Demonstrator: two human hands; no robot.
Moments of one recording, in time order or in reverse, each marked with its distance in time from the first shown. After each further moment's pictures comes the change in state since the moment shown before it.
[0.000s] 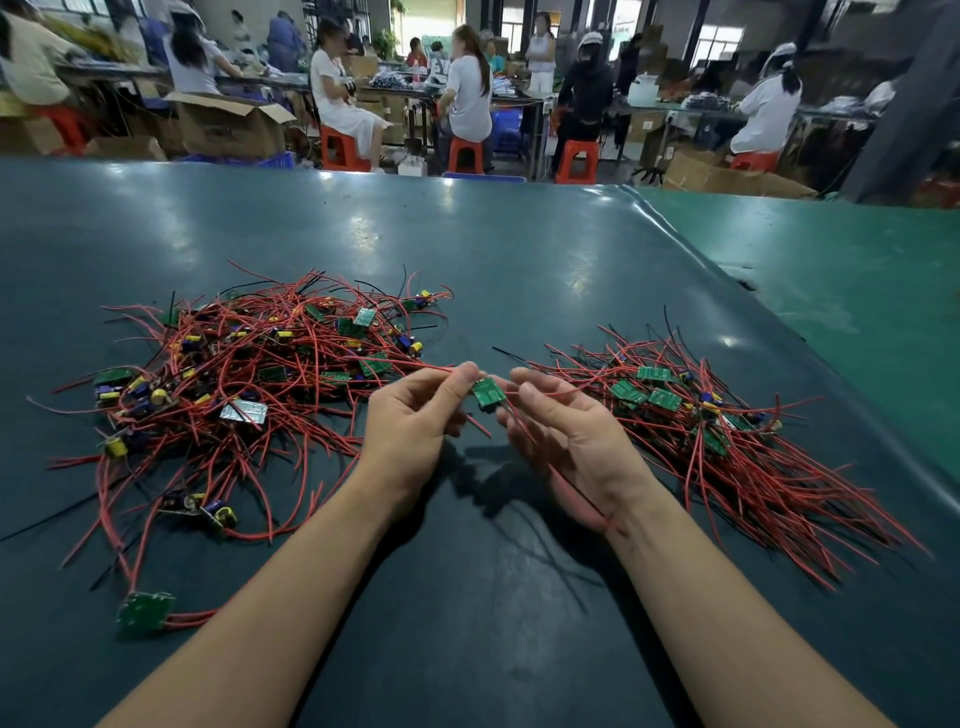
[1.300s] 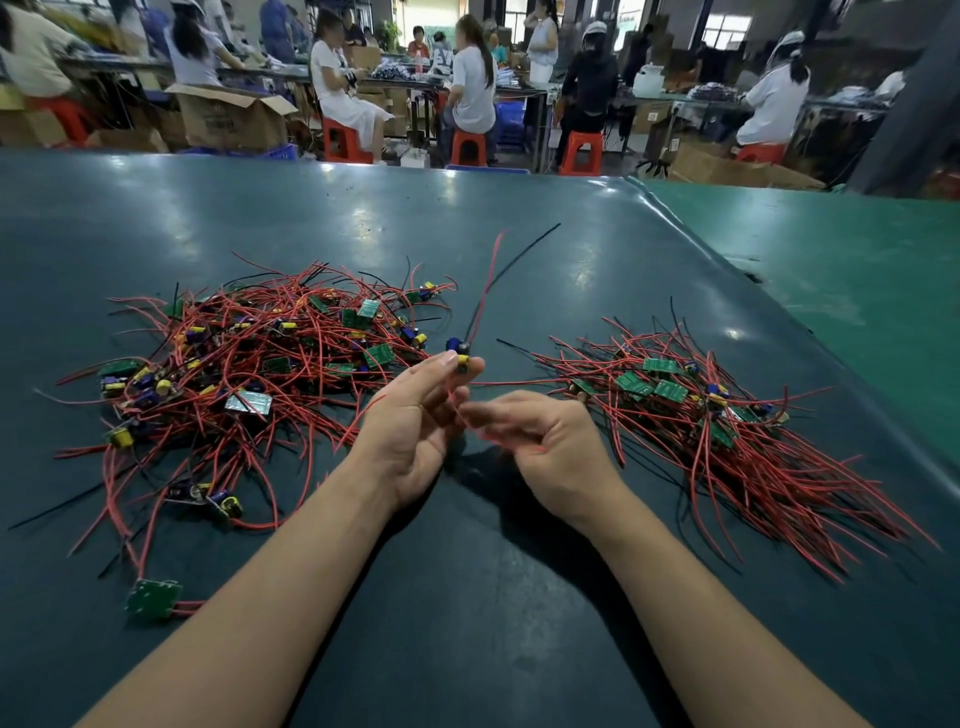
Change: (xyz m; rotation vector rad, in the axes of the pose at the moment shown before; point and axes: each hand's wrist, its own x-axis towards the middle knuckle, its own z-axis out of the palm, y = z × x) left_hand 0.005 0.011 -0.004 -0.536 -0.007 -0.456; right_hand 0.005 0.023 -0.009 -1.047 -0.117 -0.537
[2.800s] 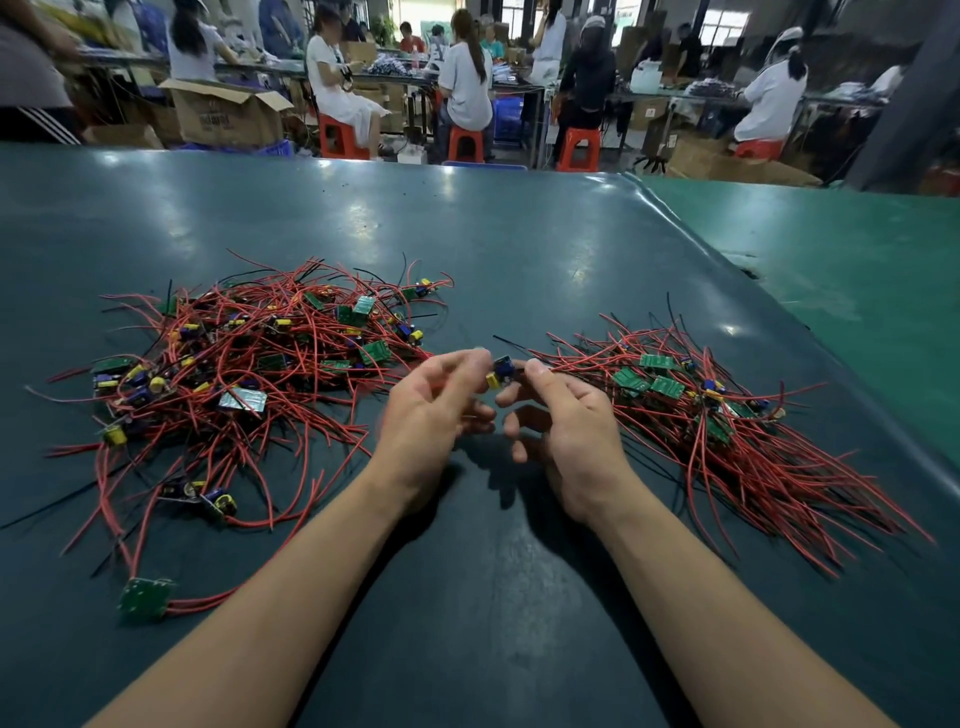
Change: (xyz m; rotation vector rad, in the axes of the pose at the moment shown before) left_hand -0.002 -0.020 0.002 0.450 -0.051 0.304; right_hand 0.009 -0.016 -0.001 0.709 0.269 0.439
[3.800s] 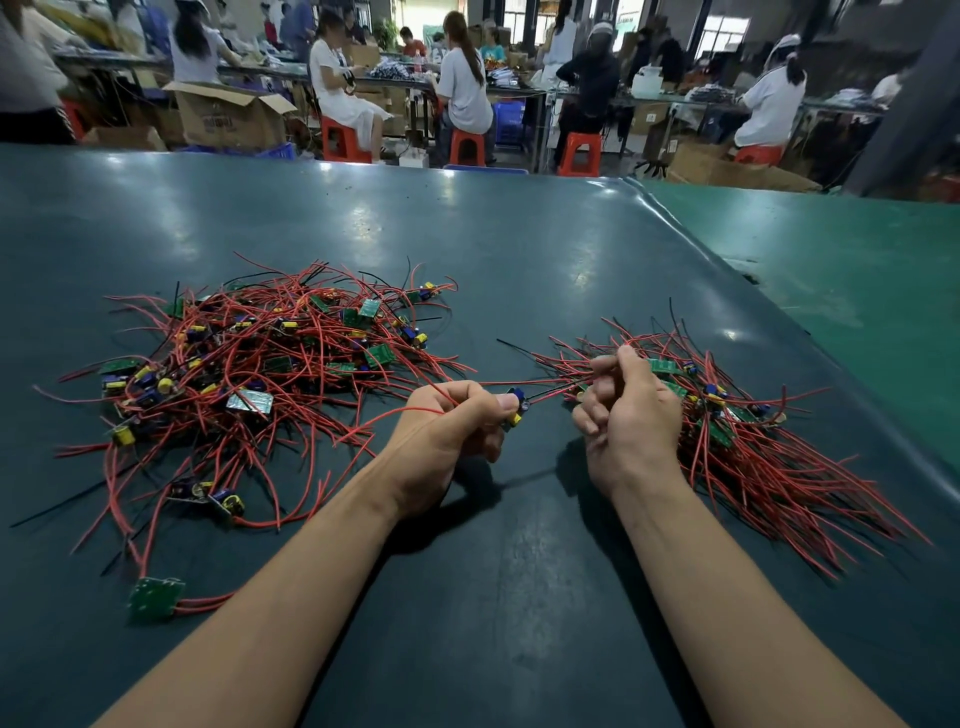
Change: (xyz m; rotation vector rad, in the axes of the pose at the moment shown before) left_hand -0.006 0.006 -0.002 -0.066 -0.305 -0.071; right_hand 0.020 -0.014 -0.022 0.268 0.327 -0.142
